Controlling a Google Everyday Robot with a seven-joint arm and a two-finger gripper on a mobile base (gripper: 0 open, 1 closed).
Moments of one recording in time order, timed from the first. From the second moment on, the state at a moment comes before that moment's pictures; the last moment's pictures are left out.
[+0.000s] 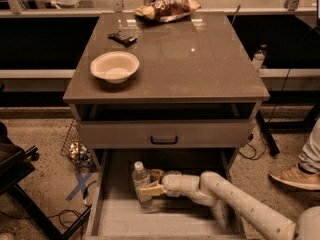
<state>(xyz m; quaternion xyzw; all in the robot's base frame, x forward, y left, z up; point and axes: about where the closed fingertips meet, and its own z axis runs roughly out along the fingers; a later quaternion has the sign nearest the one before) 0.532 0.055 0.458 -0.38 0.58 0.52 0.49</state>
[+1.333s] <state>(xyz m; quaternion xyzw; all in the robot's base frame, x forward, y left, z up) 0.501 0.046 0.441 -0.38 0.60 0.49 0.51</state>
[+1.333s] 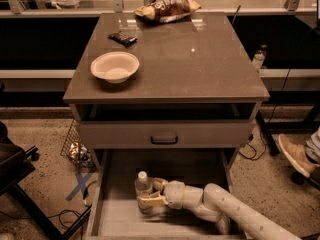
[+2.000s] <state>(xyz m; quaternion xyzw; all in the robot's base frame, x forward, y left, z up) 0.500 0.049 0.442 -0.38 0.60 0.49 0.51</state>
